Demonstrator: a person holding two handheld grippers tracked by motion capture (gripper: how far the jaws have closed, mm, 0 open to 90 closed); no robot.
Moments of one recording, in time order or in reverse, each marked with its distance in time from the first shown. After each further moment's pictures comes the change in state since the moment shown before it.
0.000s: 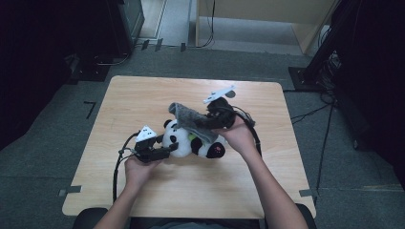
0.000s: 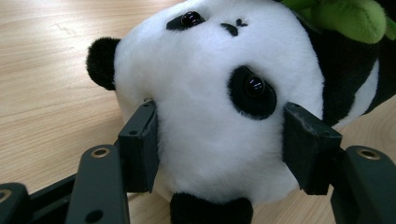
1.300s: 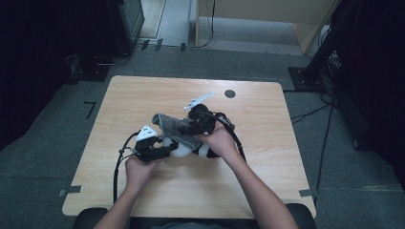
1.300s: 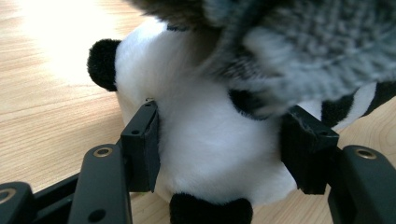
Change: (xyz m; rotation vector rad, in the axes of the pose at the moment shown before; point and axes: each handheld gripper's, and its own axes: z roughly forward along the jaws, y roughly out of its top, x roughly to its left) left arm -0.001 0.003 0.001 0.012 0.006 -0.018; right arm 0.017 0.005 0.055 0.053 0.071 0.016
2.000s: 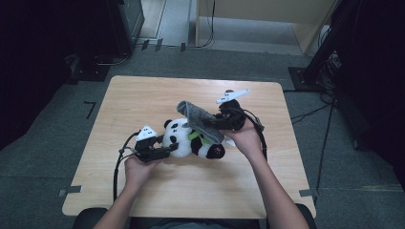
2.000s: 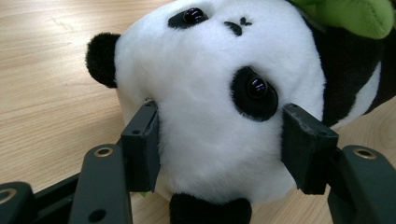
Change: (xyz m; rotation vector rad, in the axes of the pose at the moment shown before) left arm 0.001 -0.001 0.000 0.006 -0.013 0.006; right arm -0.028 -0.032 -0.070 -0.152 -0.069 0.060
